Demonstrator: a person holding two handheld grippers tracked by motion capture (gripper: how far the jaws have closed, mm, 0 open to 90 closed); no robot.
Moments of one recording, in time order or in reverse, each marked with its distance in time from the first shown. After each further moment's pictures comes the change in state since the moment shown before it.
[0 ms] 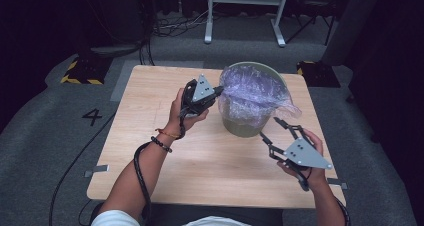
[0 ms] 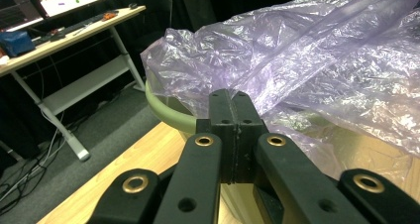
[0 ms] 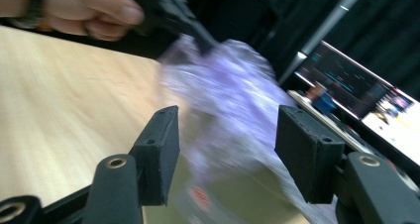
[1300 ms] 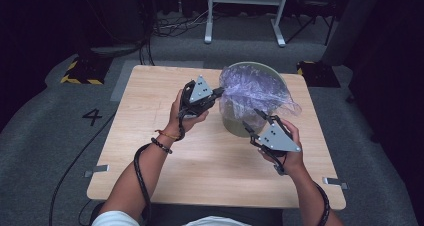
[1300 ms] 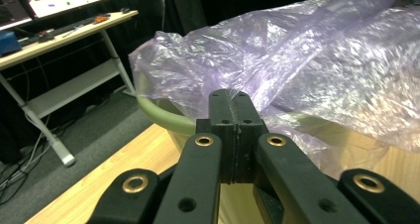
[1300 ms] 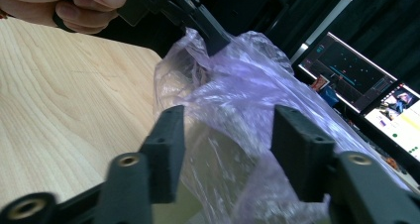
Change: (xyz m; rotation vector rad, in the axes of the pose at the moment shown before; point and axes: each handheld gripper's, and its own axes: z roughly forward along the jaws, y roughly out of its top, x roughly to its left) left arm -0.001 -0.004 -0.001 -0.034 -0.039 -0.029; right arm 0.012 0.005 0.057 0.054 -0.011 -0.024
